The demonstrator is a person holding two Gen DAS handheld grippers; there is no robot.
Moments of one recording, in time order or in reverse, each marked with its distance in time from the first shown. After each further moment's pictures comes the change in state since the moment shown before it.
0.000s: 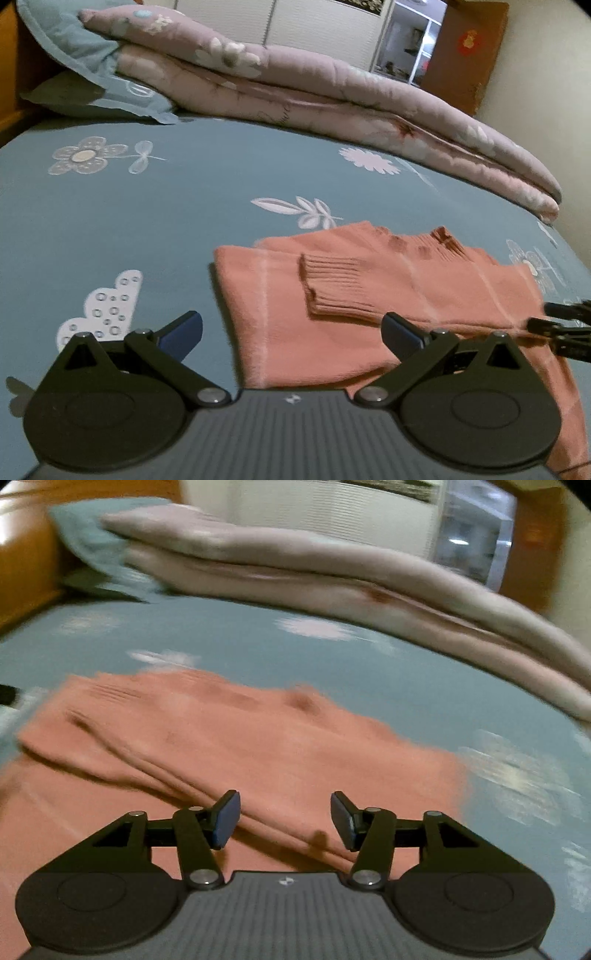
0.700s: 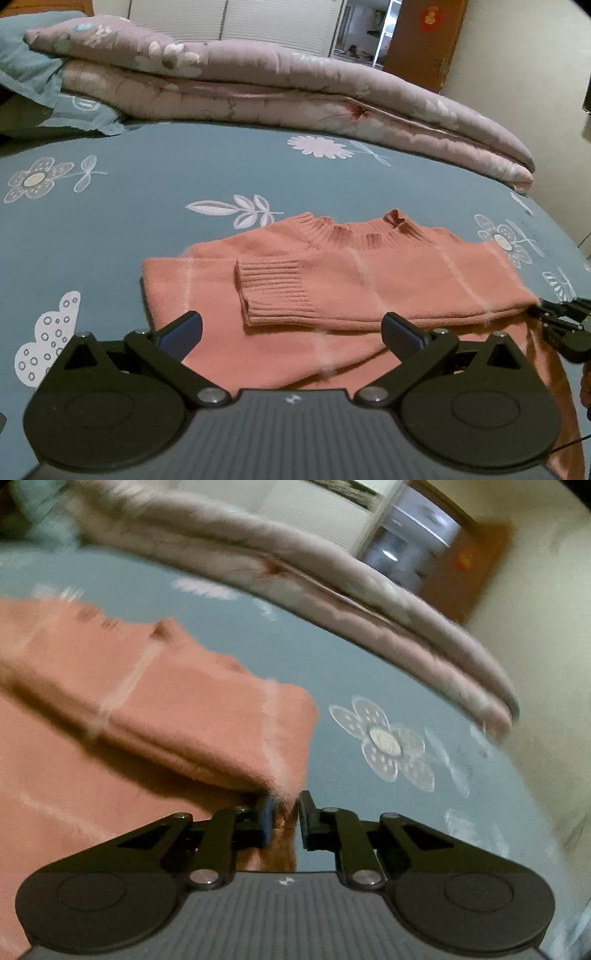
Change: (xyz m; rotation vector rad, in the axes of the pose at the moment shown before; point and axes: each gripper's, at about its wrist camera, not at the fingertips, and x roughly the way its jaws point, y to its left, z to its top) left arm 0.007 -0.050 0.011 0.096 0.030 -0.054; right arm 0.010 -0.046 -0.043 0.007 0.007 -0.280
